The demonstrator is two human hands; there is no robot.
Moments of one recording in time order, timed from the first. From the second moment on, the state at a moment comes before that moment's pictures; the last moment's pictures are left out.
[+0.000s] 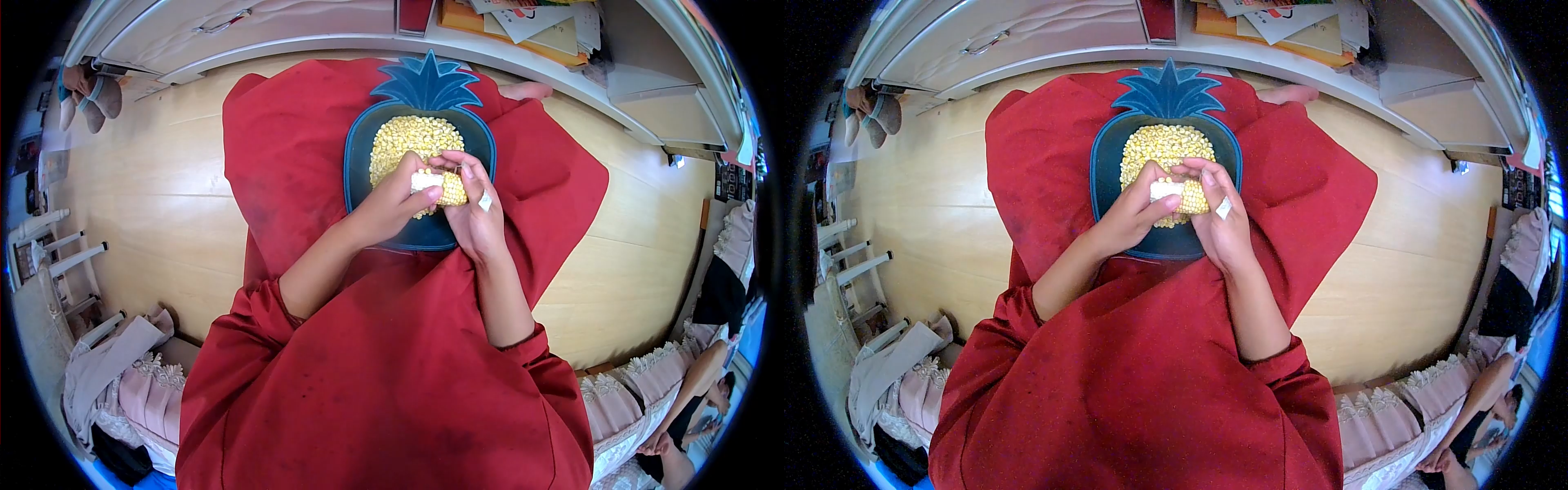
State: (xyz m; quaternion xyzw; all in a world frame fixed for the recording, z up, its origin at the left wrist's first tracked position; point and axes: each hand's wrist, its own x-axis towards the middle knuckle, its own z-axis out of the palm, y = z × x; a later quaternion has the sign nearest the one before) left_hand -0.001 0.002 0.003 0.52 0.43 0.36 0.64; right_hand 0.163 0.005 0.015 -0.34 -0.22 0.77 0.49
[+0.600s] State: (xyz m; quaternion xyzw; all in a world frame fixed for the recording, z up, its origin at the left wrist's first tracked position) left_hand 0.001 0.002 0.006 0.52 0.47 0.35 0.62; right_hand 0.163 0.006 0.015 -0.34 -0.22 0.77 0.49
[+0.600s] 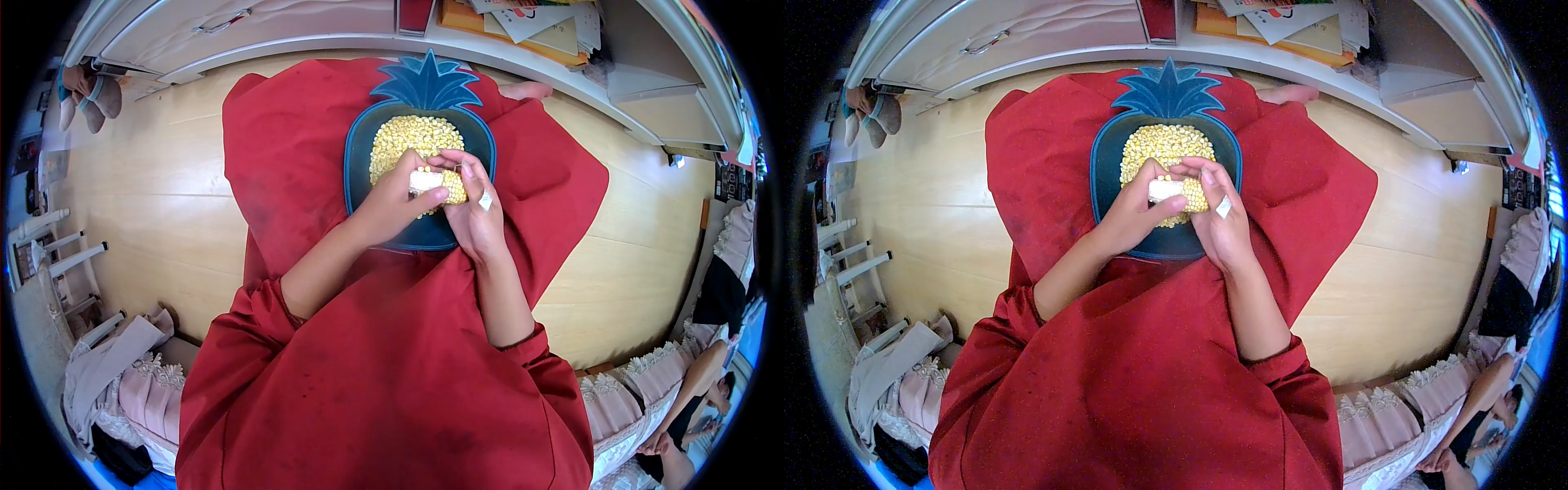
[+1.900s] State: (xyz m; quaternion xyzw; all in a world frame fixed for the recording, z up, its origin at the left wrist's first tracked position) left_hand 0.000 -0.001 0.010 0.53 0.43 0.37 0.62; right_hand 0.166 0.007 0.014 -0.34 -0.22 0.78 0.48
